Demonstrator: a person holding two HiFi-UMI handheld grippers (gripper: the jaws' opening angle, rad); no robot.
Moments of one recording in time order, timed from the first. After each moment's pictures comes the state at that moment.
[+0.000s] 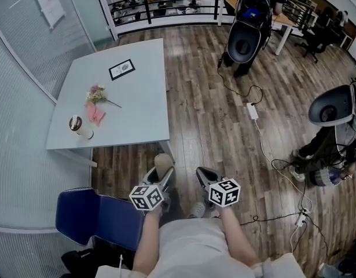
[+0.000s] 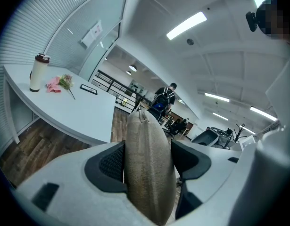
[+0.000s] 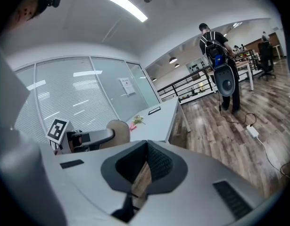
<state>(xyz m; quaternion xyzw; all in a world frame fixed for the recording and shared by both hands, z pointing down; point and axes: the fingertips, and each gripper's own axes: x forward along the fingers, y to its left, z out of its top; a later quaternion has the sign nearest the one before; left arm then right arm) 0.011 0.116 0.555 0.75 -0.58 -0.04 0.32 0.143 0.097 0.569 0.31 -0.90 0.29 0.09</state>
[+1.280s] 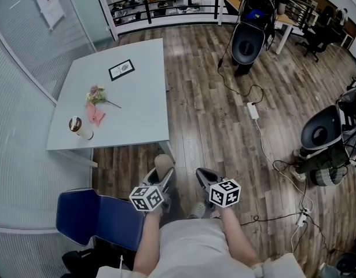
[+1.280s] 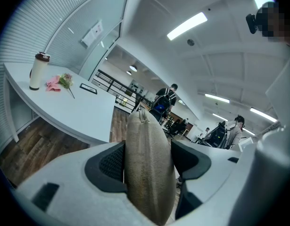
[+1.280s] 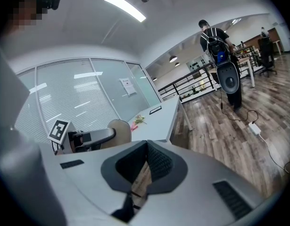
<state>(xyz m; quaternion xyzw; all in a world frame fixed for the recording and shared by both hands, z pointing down) 0.011 0.116 0.557 0.75 -0.58 -0.05 0.32 0.142 0.098 0.573 0.30 -0.90 0.31 0.08</state>
